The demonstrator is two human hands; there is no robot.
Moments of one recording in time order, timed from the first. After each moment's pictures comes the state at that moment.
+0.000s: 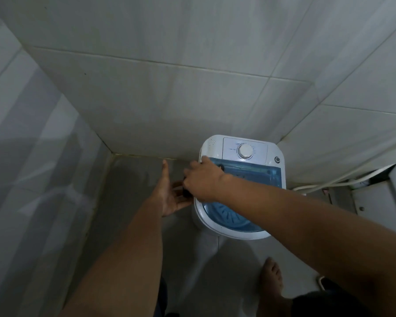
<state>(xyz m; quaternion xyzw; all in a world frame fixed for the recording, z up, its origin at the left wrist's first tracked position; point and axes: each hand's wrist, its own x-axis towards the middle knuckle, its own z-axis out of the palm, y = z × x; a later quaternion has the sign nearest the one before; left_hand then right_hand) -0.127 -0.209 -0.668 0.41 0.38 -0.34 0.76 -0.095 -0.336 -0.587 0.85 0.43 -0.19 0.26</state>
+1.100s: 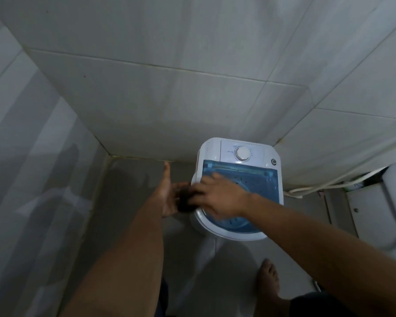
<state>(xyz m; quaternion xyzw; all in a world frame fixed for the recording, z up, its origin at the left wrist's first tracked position) -0.127 -0.214 -0.661 0.42 0.36 -0.38 0.74 -0.118 -0.409 -0.627 0.85 0.51 -0.10 0.04</state>
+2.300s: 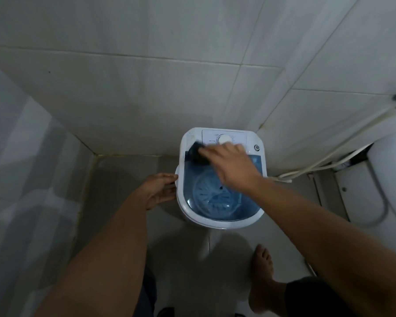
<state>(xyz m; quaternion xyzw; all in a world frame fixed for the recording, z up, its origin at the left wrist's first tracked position) -0.121 -0.225 -0.678 0.56 0.31 -0.34 0.68 -0.100 -0.474 -0.624 0.96 0.28 0.02 -0.02</state>
